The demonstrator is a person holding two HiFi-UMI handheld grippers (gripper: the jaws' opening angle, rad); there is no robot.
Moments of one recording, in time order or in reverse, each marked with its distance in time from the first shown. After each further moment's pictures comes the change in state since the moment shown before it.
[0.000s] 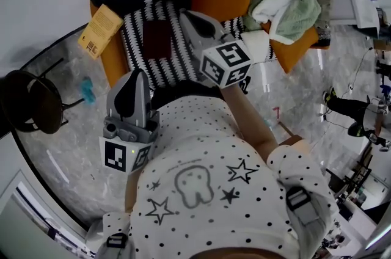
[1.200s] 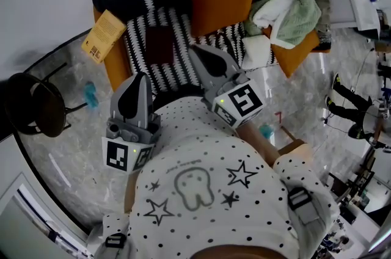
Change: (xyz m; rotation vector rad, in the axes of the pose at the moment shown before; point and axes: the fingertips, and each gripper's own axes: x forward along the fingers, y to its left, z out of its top) left arm -0.001 0.002 -0.004 0.001 0.022 -0.006; right arm -0.071 0.054 0.011 -0.115 -0.017 0.046
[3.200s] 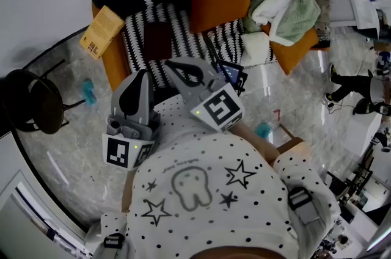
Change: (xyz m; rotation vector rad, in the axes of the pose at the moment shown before) left arm -0.007 -0.002 -0.024 -0.012 0.069 0.011; right arm 0.014 0.065 -0.037 -0.134 0.135 0.195
